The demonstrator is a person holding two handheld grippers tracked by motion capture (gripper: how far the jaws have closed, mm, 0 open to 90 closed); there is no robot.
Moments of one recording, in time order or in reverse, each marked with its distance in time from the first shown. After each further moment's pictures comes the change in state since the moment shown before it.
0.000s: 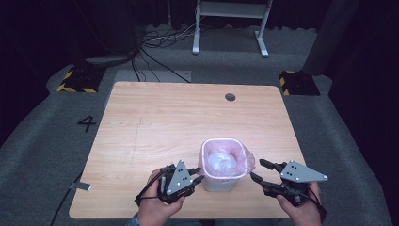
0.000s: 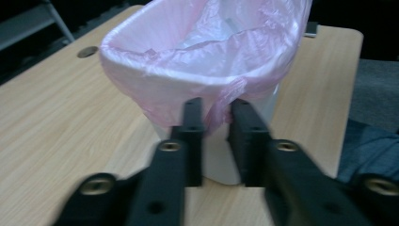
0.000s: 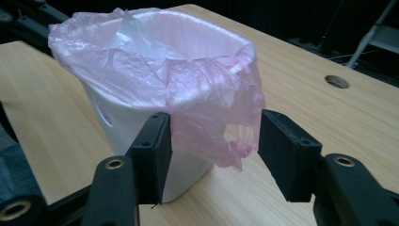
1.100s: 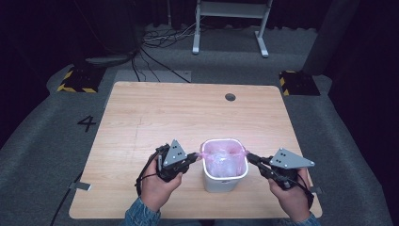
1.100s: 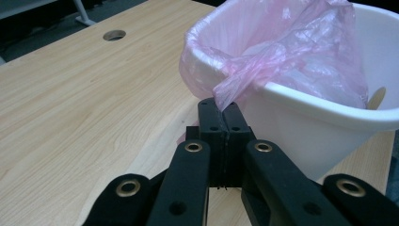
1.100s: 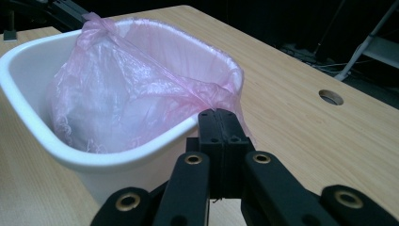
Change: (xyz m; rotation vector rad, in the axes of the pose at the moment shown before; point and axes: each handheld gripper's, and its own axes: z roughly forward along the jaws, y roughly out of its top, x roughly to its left) left arm 0.045 0.004 0.015 0.014 0.063 -0.133; right arm -0.013 0.017 0.028 0.002 -0.017 -0.055
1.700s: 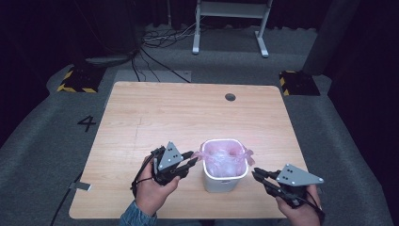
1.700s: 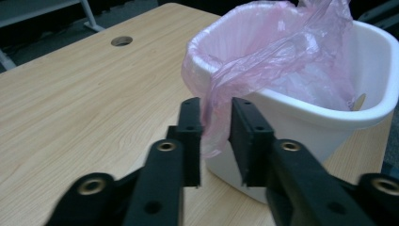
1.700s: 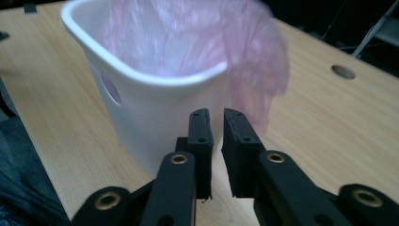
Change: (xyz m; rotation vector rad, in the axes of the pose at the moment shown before) left arm -0.005 0.000 -0.013 -0.021 0.026 -0.024; right arm 0.021 -0.018 -0.028 0.072 0.022 -0.004
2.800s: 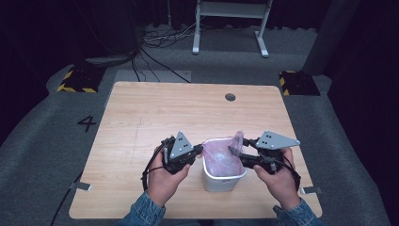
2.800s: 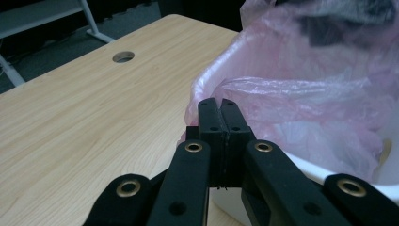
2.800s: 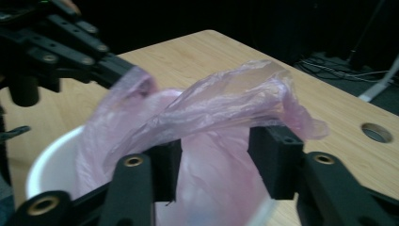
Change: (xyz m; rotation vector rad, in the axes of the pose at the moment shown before) left arm 0.004 0.025 0.023 -0.019 0.002 0.017; right arm -0.021 0.071 0.054 -0.110 0.091 0.052
